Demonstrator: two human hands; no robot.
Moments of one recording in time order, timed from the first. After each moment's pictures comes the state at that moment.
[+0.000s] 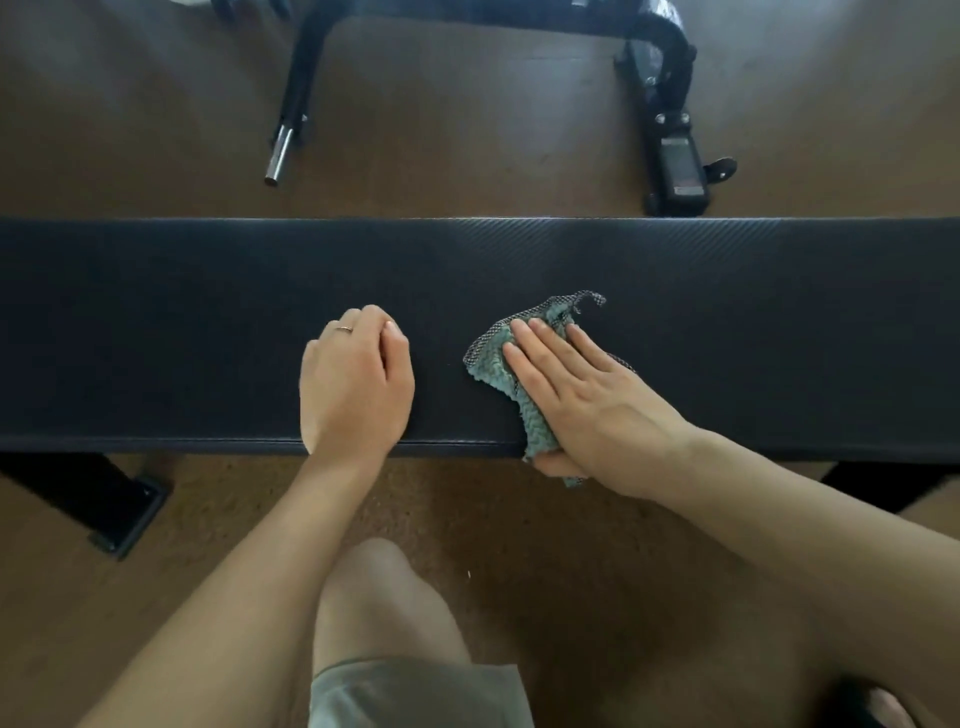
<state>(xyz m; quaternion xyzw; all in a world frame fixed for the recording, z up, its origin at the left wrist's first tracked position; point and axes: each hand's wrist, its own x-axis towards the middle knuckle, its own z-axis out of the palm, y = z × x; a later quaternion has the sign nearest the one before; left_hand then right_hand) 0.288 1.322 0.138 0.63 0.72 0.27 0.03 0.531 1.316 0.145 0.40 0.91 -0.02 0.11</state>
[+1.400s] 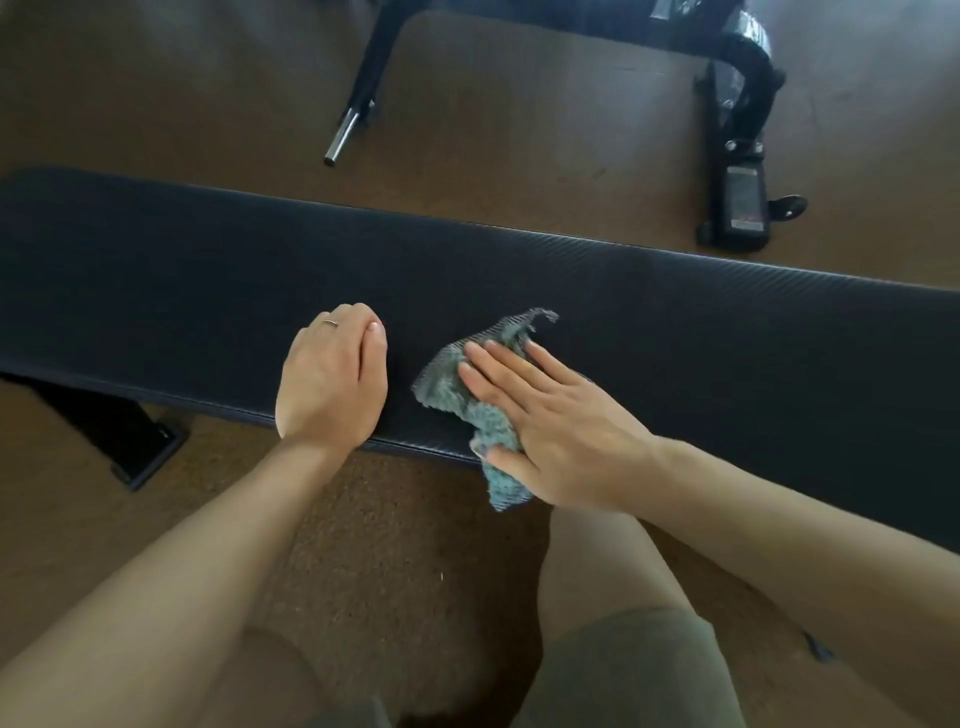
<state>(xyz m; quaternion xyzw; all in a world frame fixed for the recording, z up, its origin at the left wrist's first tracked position) 0.289 1.319 0.140 0.60 0.76 0.23 0.05 0.535 1.343 0.147 0.31 0.94 -0.11 0.06</state>
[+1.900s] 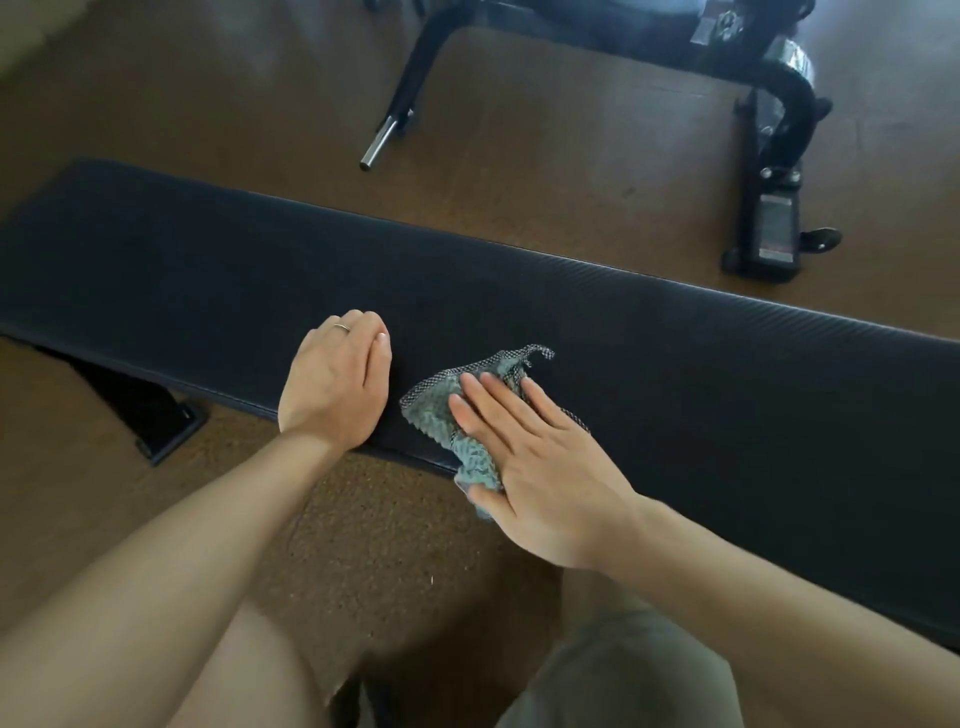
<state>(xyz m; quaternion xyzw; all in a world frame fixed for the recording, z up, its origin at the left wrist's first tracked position) 0.291 1.320 0.145 0.62 0.77 0.18 0.02 0.540 1.322 0.144 0.29 0.95 -0.11 0.05</state>
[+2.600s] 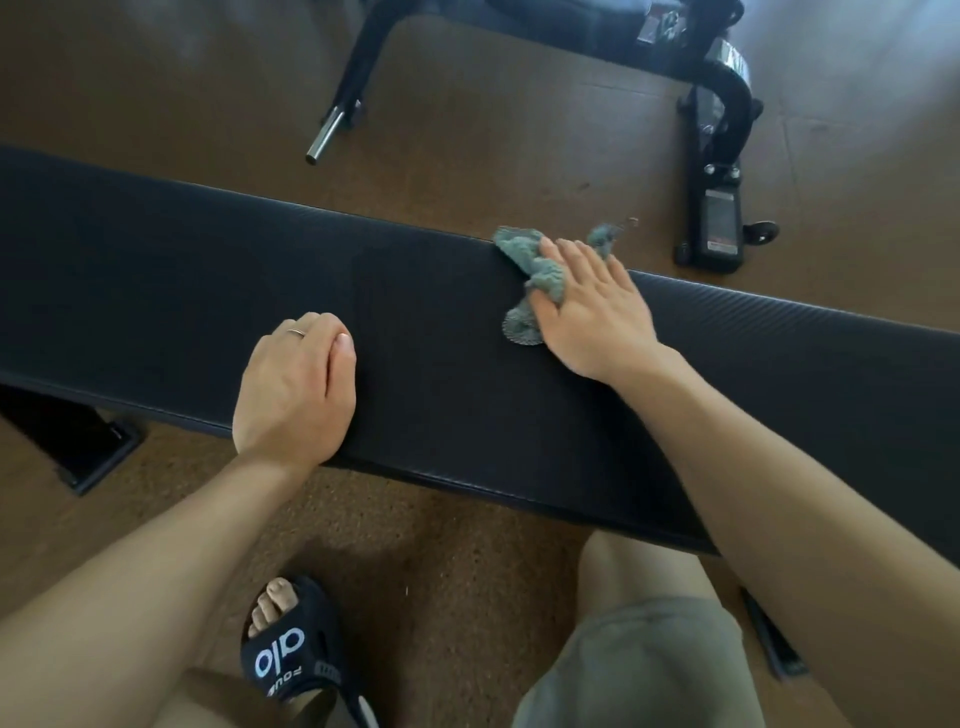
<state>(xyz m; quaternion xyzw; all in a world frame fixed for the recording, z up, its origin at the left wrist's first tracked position) 0.291 1.319 0.140 0.62 0.75 0.24 0.02 0.545 1.455 0.148 0.57 0.81 -0.14 0.00</state>
